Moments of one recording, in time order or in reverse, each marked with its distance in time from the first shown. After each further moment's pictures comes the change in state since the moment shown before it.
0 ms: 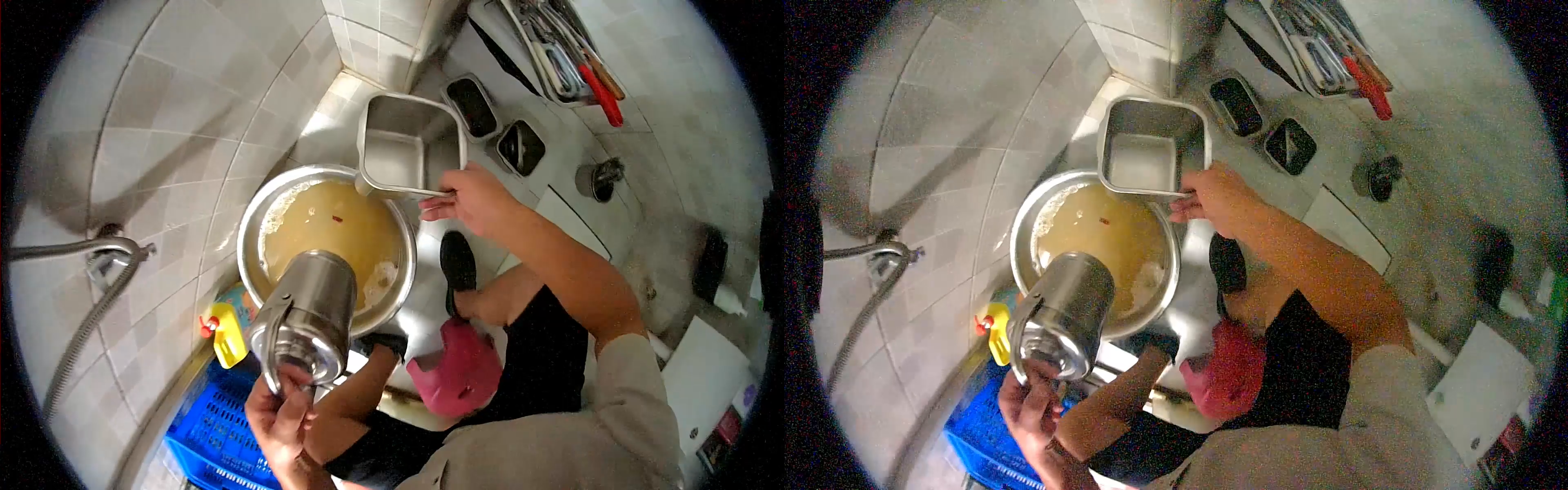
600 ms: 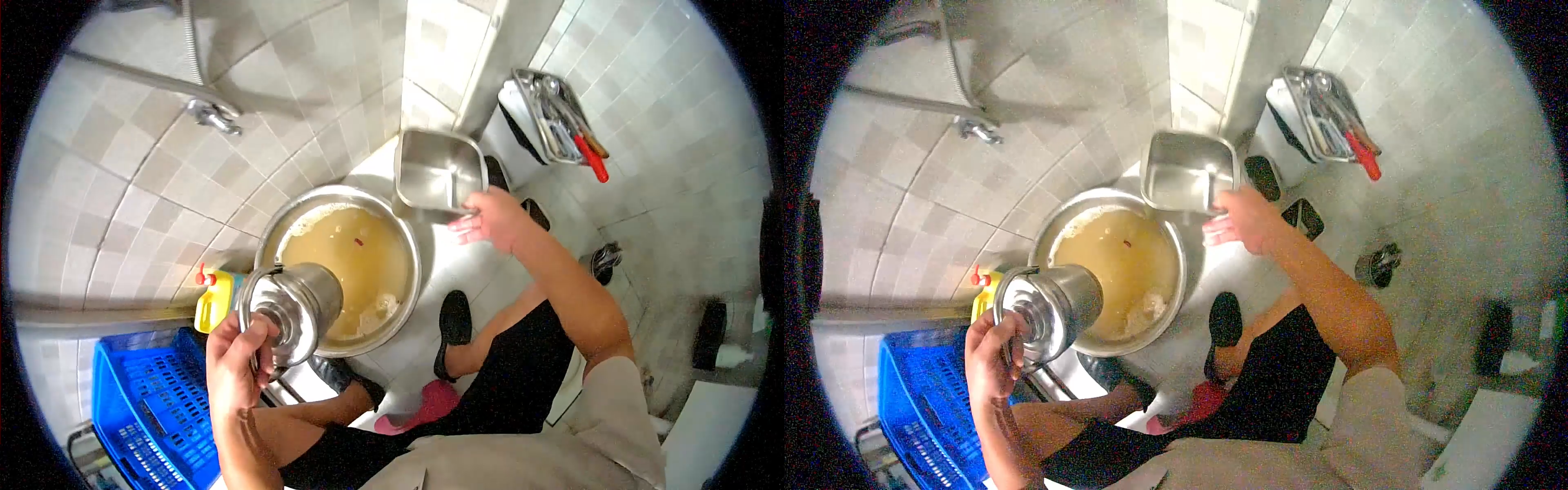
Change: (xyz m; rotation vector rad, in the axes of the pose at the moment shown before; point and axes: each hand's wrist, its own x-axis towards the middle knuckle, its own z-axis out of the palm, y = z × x) left_hand -0.047 -0.053 -0.027 -0.099 0.084 0.190; right_hand -0.046 0.003 -0.014 -0.324 -0.248 -0.181
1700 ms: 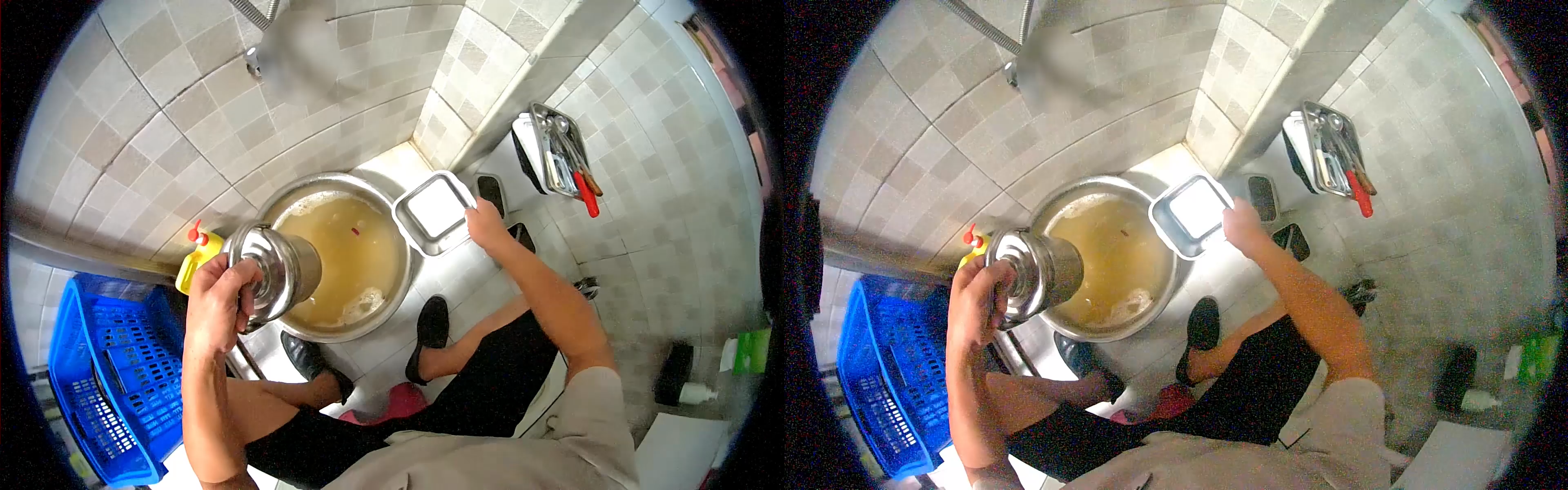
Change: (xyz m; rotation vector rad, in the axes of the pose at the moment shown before) left_hand 0.018 -0.005 -0.025 0.025 0.117 0.072; right_hand 0.058 0.046 -0.026 -1.058 0.340 -0.506
